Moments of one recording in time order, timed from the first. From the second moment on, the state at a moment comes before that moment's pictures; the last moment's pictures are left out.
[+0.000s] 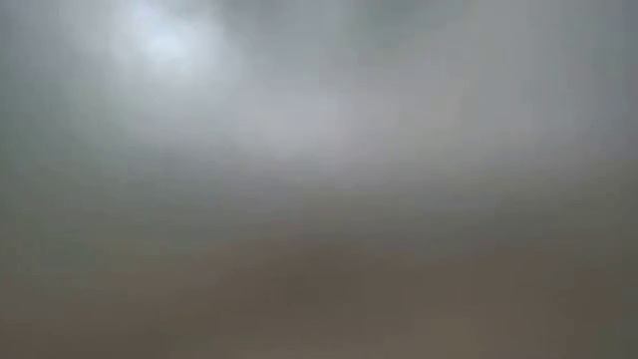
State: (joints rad) left arm -0.30 1.49 1.18 -0.41 -1.13 -0.51; right arm -0.02 1.55 1.31 -0.09 0.63 -0.12
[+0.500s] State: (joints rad) left arm -0.30 1.49 1.18 -0.76 -1.09 -0.74; right arm 0.22 1.32 1.39 -1.18 0.25 0.66
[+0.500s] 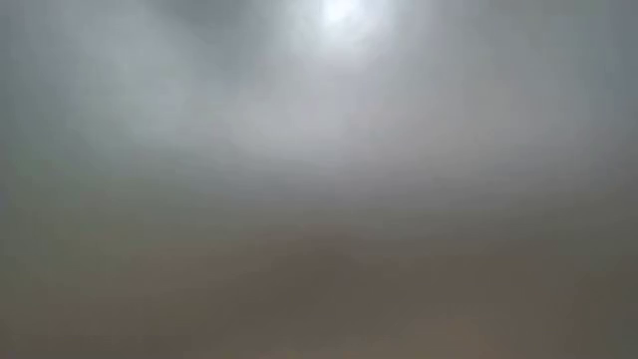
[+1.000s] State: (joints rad) left arm -0.30 1.49 1.18 -0.85 -1.09 -0.76; right arm 0.75 1.46 1.38 -1.20 0.10 0.88
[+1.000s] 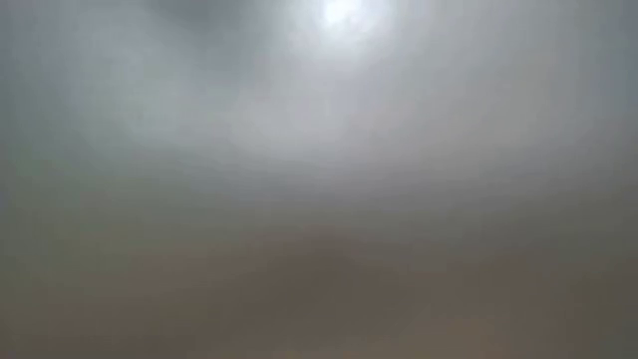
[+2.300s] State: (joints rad) left arm -0.39 1.49 1.07 -1.15 -0.31 -0.70; right arm 0.67 1.58 1.38 -1.20 0.31 0.80
